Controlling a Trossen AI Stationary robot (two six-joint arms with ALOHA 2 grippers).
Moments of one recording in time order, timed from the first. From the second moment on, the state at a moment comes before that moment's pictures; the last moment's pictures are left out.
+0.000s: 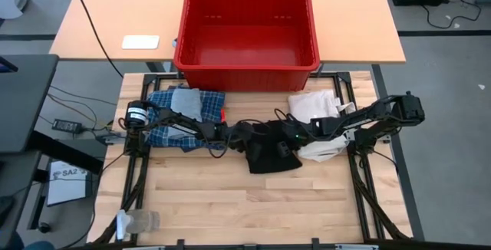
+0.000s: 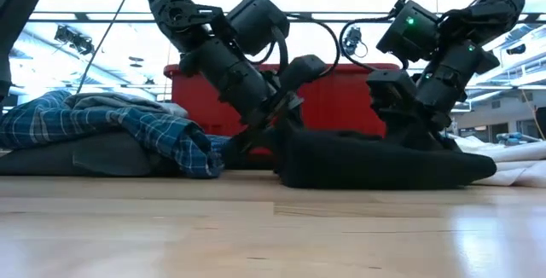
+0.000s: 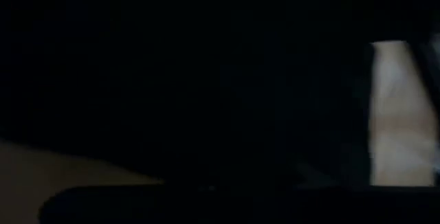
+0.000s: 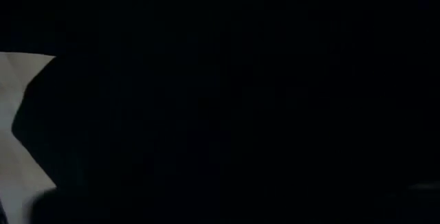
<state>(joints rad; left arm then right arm) 0.02 1.93 1.06 0.15 0.02 -0.93 -0.06 1.47 0.52 0.03 -0.11 1.01</state>
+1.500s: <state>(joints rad) 0.17 1.72 1.81 -1.06 -0.01 -0.59 -0.17 1.34 0.87 0.05 -0.11 0.92</state>
